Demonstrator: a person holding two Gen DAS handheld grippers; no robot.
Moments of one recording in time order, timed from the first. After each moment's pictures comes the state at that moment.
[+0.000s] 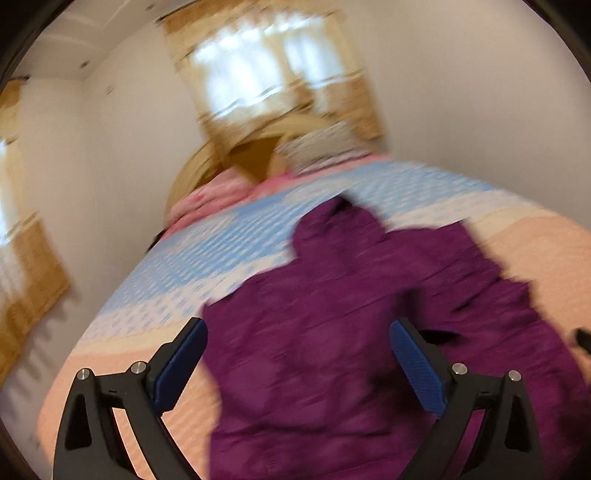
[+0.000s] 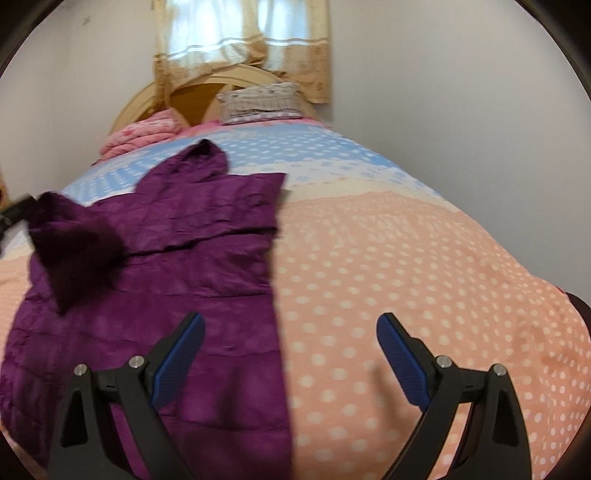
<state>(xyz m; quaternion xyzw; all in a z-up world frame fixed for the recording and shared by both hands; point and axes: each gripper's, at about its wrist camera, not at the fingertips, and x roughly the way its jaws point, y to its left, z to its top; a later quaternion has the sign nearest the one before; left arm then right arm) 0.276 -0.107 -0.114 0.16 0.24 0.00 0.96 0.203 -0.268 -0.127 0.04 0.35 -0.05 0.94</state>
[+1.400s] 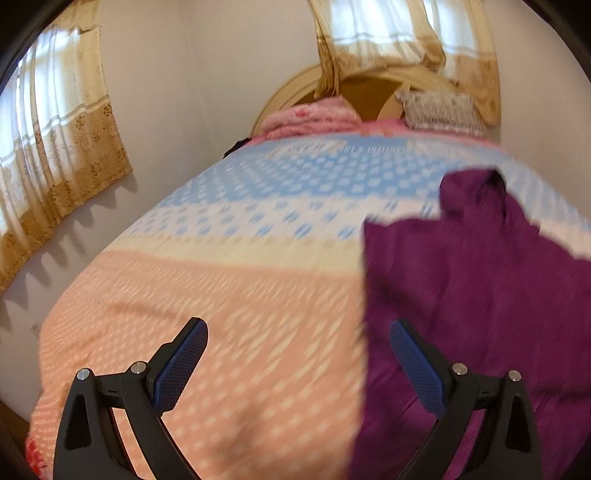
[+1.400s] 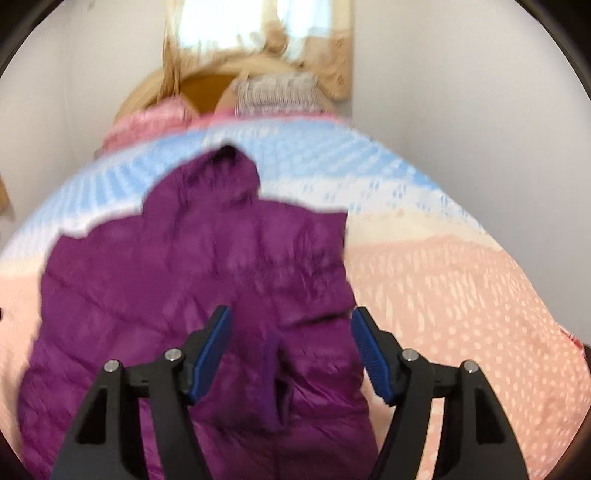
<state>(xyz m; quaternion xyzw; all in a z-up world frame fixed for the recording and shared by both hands) 0.364 0.045 -0.137 0.02 0.32 0.14 0.94 0.317 -0.215 -0.100 0.03 0.35 -0.06 0.93</state>
